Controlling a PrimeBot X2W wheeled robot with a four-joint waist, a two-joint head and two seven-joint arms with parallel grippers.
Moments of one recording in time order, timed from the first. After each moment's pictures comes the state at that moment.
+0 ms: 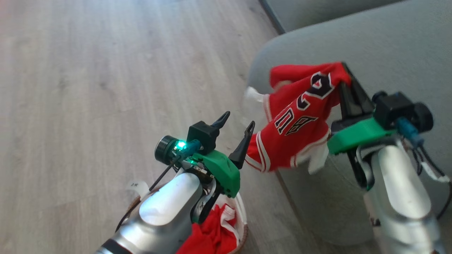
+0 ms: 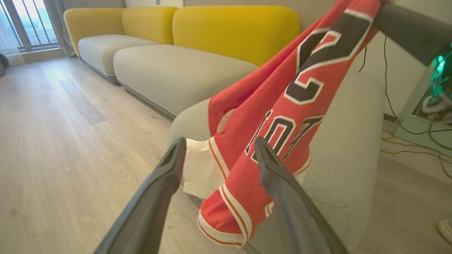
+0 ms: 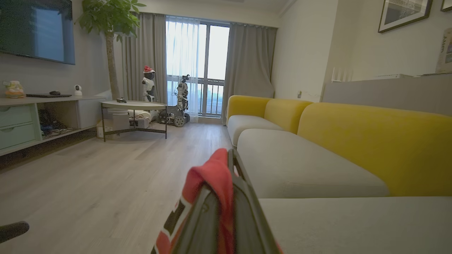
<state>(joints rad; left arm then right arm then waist) -0.61 0.06 -0.95 0.59 -0.64 0.14 -0.25 -0.43 -0.06 0.06 0.34 0.03 0.13 -0.25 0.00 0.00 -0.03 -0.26</state>
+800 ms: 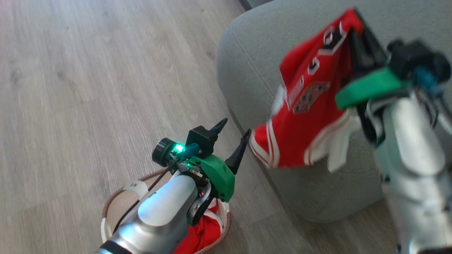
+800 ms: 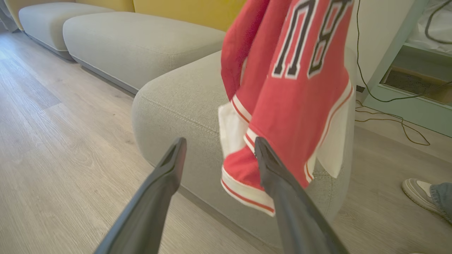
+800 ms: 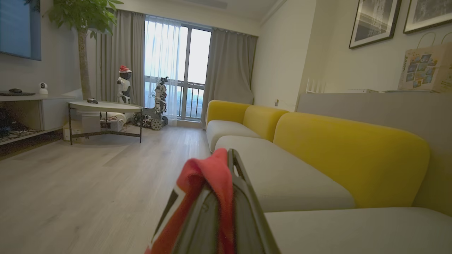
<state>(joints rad) -0.61 0.05 -0.93 0.67 -0.58 0.06 -0.25 -0.62 -0.10 0.09 0.40 0.06 0.13 -0.24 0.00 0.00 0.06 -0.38</state>
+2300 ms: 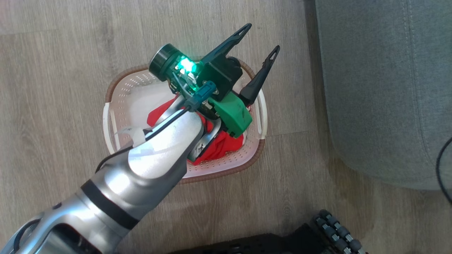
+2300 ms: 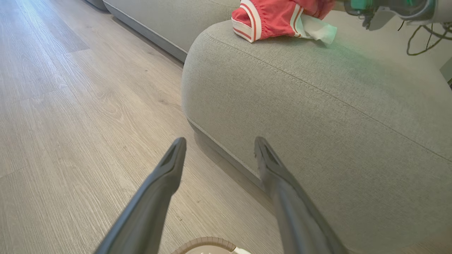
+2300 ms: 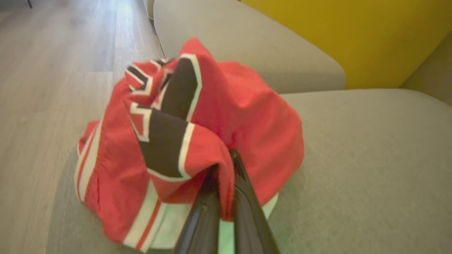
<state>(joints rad) -0.90 0.13 -0.95 0.42 -0.42 0.11 -0.18 -1.29 -0.29 -0.57 1.09 -0.29 0.13 -0.25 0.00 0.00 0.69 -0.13</state>
